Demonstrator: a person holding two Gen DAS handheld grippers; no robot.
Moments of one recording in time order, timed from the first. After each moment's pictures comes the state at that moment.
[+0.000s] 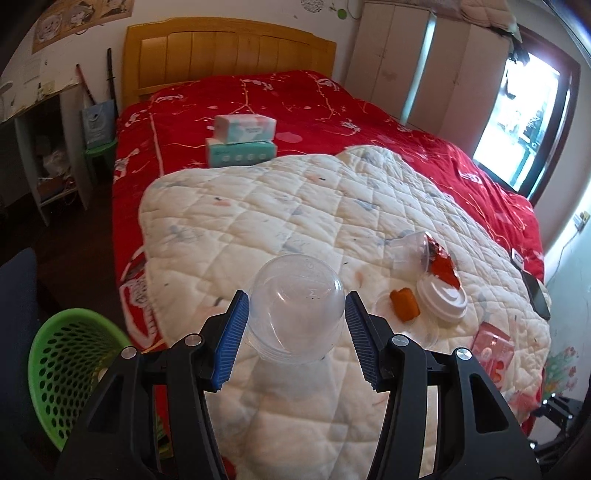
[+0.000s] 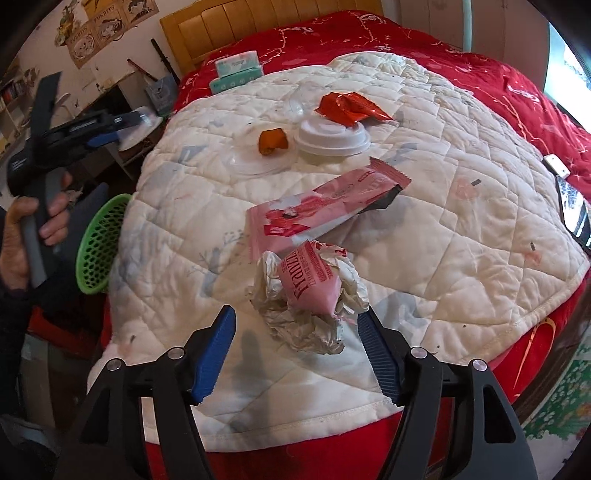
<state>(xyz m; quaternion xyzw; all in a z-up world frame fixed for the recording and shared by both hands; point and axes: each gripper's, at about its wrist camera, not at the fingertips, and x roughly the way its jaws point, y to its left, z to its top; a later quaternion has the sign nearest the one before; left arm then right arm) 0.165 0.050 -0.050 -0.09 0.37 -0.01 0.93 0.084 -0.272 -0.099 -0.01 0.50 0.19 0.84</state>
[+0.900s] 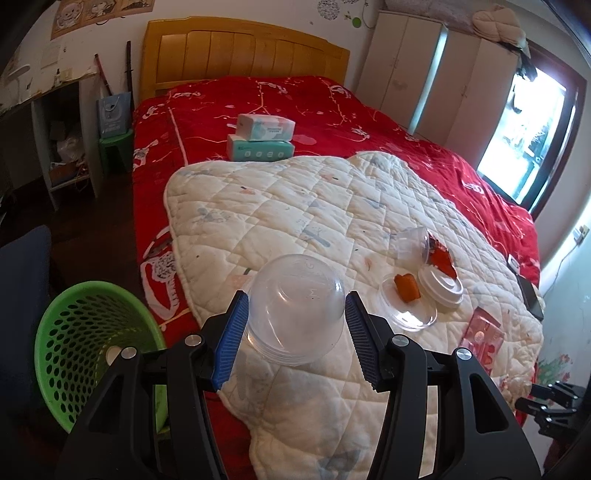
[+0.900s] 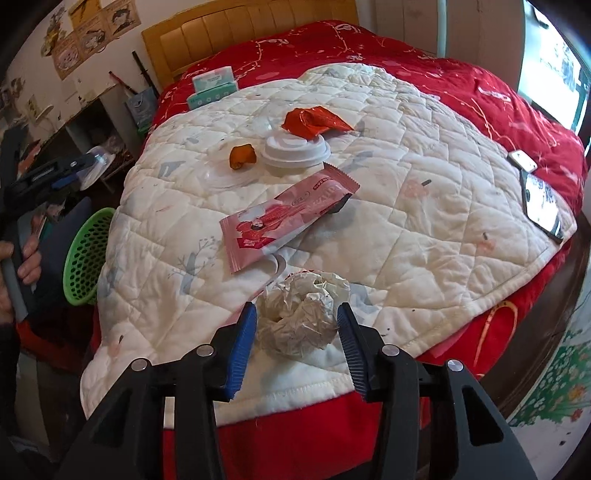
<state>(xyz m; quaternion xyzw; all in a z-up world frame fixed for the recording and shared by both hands) 0.118 0.072 -0.047 -0.11 0.36 0.00 0.93 0.072 -0.296 -0.084 0.00 0.49 0.15 0.86</state>
